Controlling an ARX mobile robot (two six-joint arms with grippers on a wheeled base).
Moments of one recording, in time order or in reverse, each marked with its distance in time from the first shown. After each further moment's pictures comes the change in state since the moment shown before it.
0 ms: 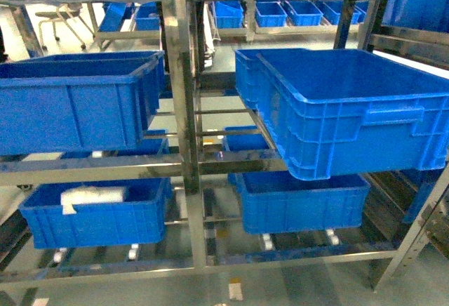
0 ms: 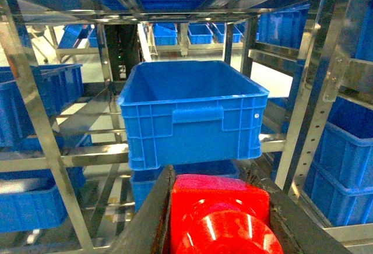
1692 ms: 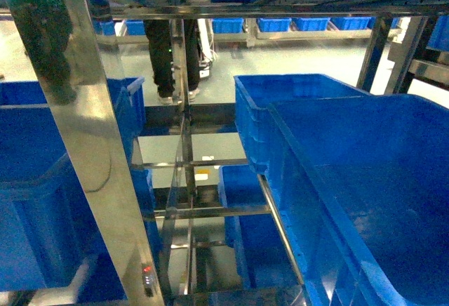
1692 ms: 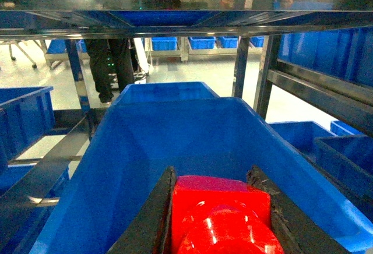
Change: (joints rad) left arm 0.000 0.000 0.000 0.001 0.000 0.000; right arm 0.000 0.000 0.000 0.001 0.000 0.000
